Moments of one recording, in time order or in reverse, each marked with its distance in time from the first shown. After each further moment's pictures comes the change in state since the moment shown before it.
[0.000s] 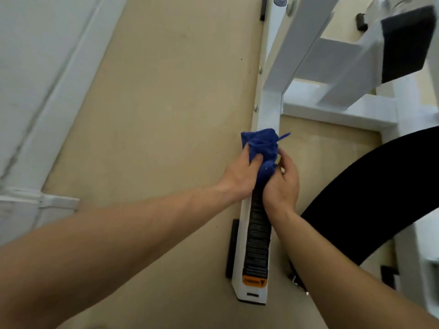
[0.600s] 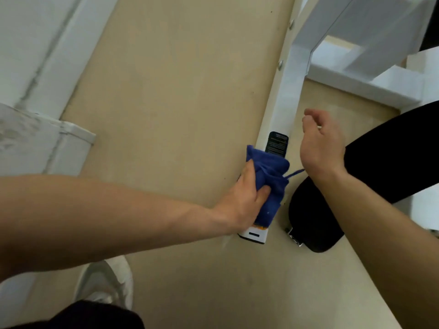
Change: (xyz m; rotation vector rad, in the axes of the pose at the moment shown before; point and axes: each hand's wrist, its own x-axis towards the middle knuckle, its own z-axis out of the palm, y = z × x) left_hand -0.122 -0.071 0.028 0.113 -0.031 0.074; right_hand -0.003 -0.028 -0.052 -0.316 -0.153 -0.150
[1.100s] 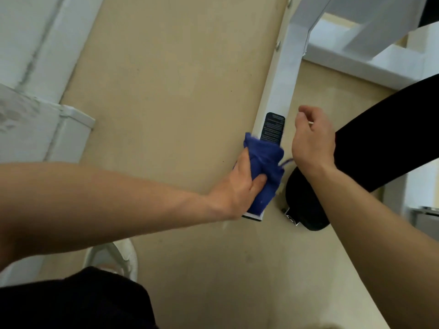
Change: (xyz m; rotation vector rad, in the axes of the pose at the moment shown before) left_hand -0.018 -0.005 0.000 0.136 -0.023 0.022; right_hand -0.025 0.020 0.002 -0.082 0.002 0.003
